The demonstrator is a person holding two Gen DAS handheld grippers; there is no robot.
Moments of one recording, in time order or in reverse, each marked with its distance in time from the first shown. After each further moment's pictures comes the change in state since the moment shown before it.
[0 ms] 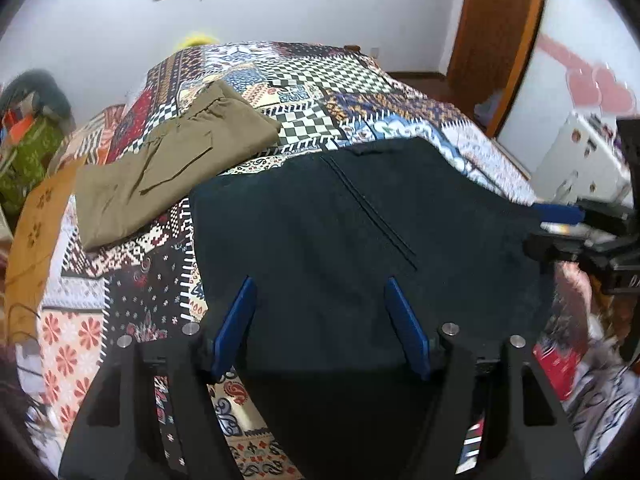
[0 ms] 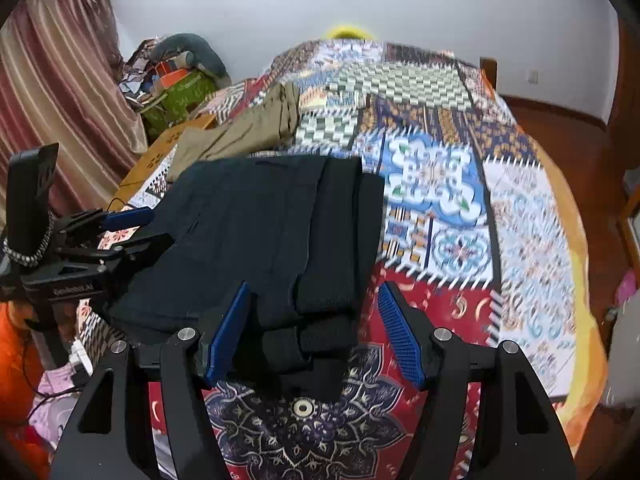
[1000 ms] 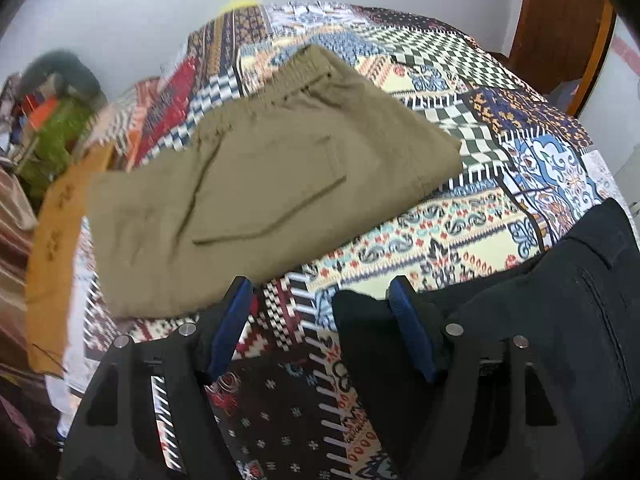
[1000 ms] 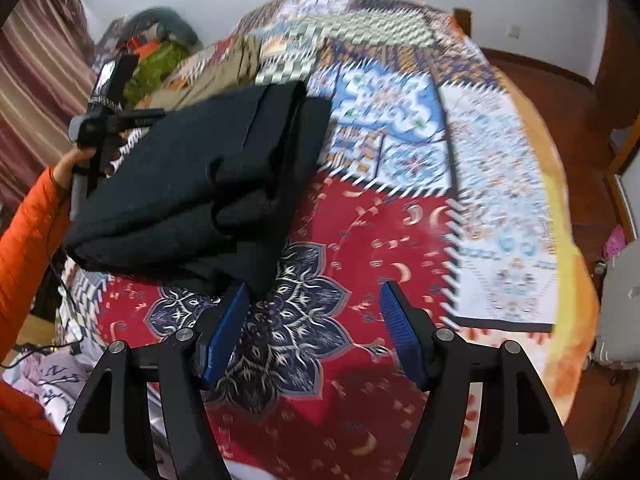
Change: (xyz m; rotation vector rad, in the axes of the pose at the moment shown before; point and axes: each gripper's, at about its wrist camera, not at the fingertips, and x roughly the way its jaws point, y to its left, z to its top) left arm 0.115 0.126 0.067 -0.075 0.132 0.148; right arm 0.002 -0.027 -0.033 0.047 0.167 -0.037
